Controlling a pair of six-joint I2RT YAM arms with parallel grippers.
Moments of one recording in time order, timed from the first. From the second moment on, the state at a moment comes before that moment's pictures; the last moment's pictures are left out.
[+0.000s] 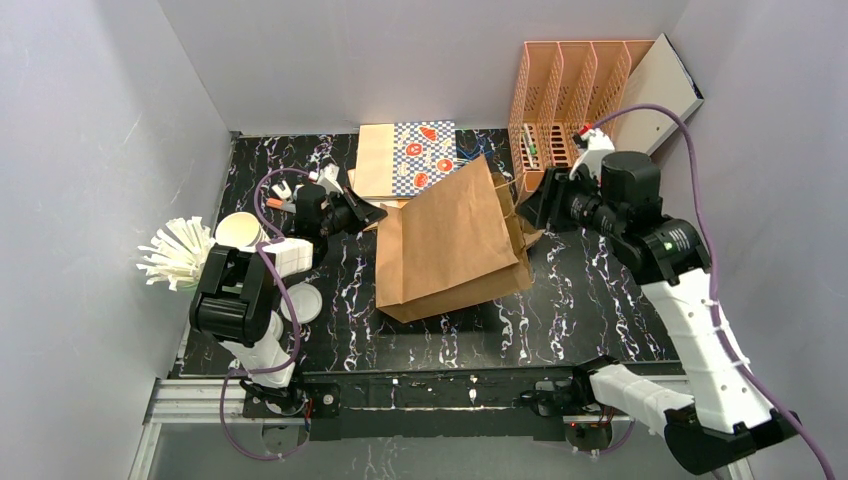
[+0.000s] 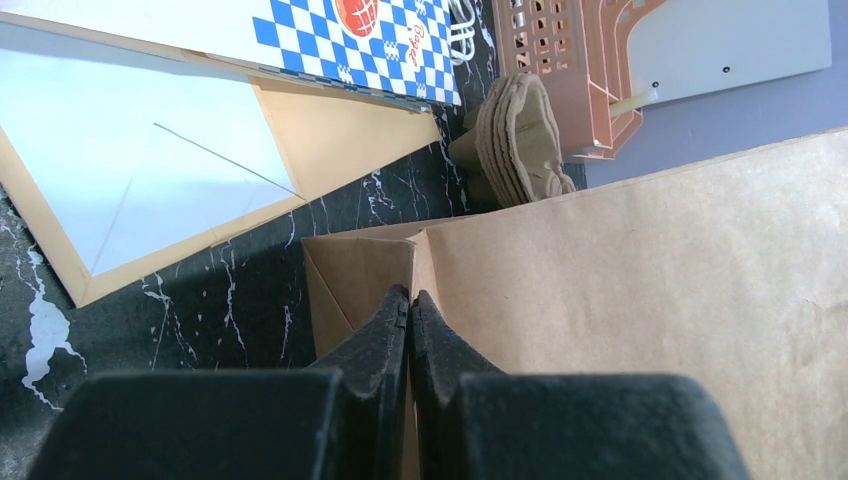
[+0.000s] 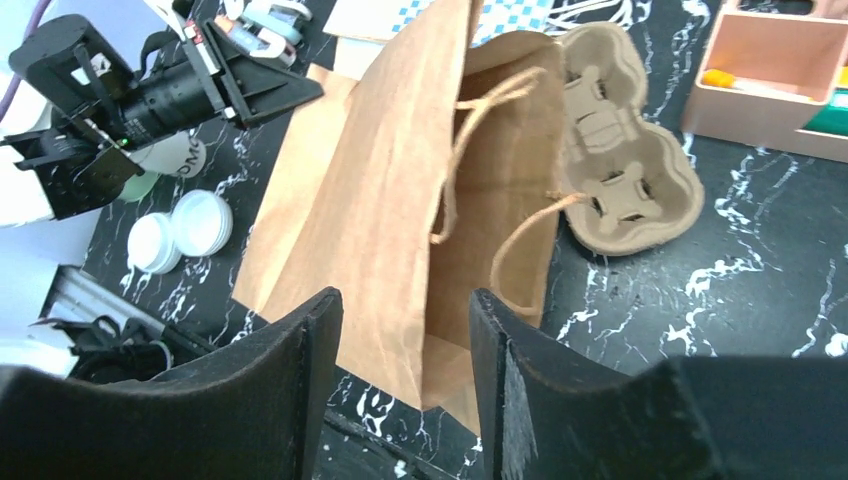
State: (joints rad) left arm -0.19 1.66 0.76 0.52 0.51 -0.81; right arm 0.39 1.00 1.35 -0.82 -0.20 0.34
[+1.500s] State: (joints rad) left arm -0.19 1.63 0.61 0.72 0.53 -0.95; right arm 0.39 1.17 1.44 -0.81 -0.33 0.48
